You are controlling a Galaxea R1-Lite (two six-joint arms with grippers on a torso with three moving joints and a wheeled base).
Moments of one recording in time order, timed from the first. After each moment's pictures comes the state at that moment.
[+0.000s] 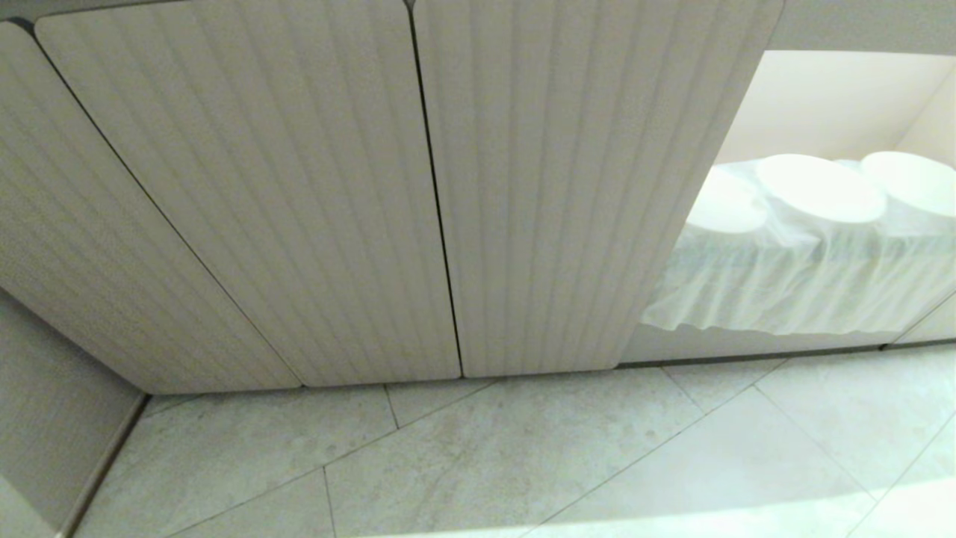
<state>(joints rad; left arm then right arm) 0.00 0.00 0.00 0.00 -0.01 0.00 0.11 0.28 0.00 0.00 -0.06 0.01</state>
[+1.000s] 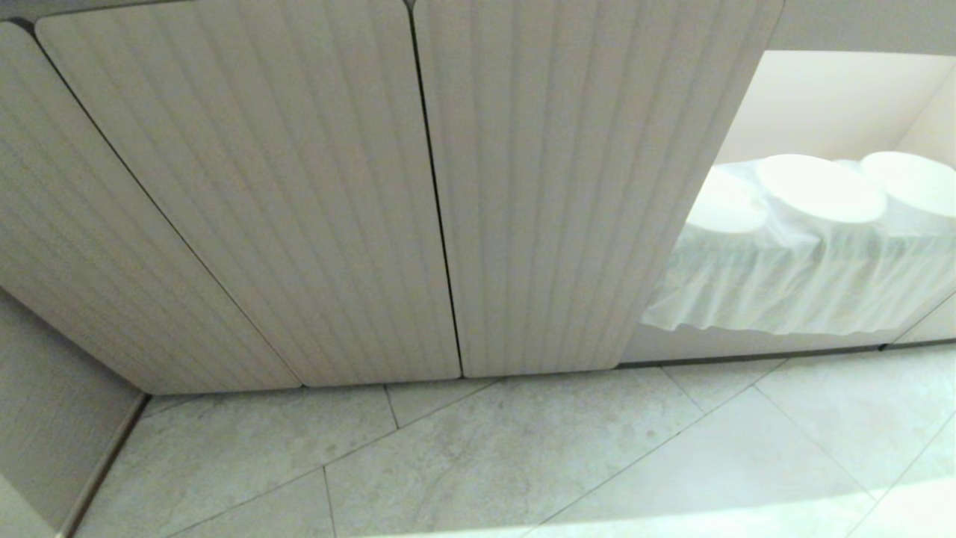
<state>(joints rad) 0.00 0.00 0.00 0.00 -0.01 0.00 0.00 0.01 0.00 0.00 -0.05 0.00</state>
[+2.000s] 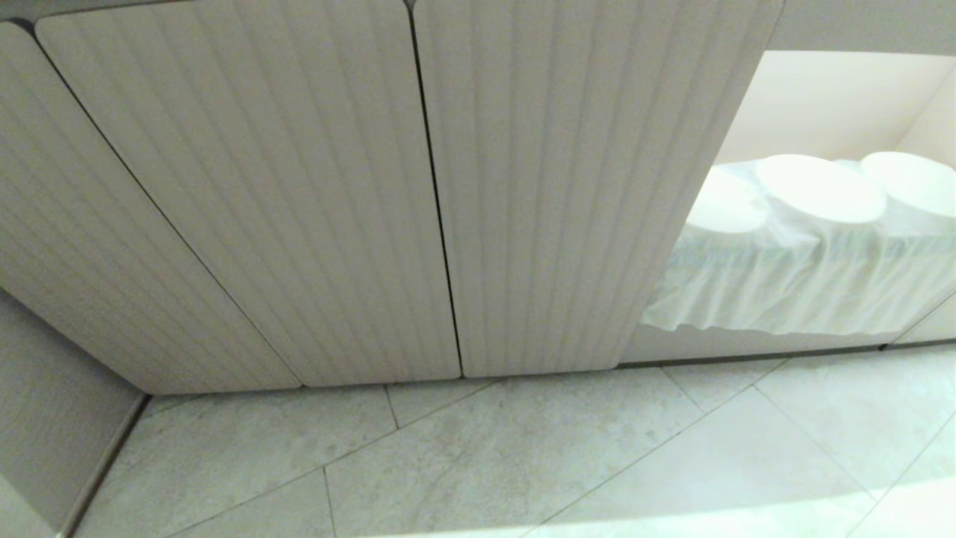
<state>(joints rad) 0.00 0.00 0.00 0.00 -0.01 0.00 0.00 0.00 0.00 0.00 -0.05 0.02</state>
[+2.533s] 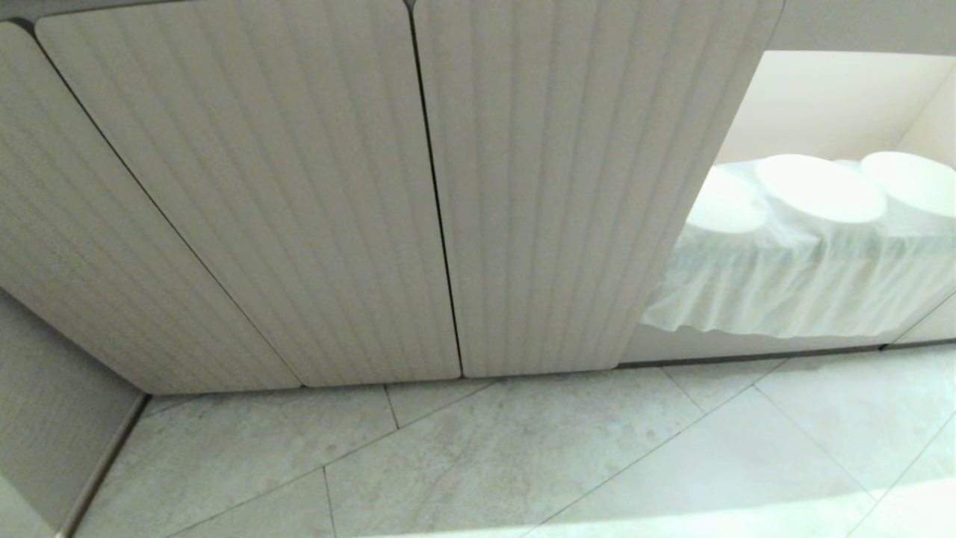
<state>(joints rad) 0.00 0.00 0.00 0.00 -0.01 0.00 0.00 0.00 0.00 0.00 -0.05 0.04</state>
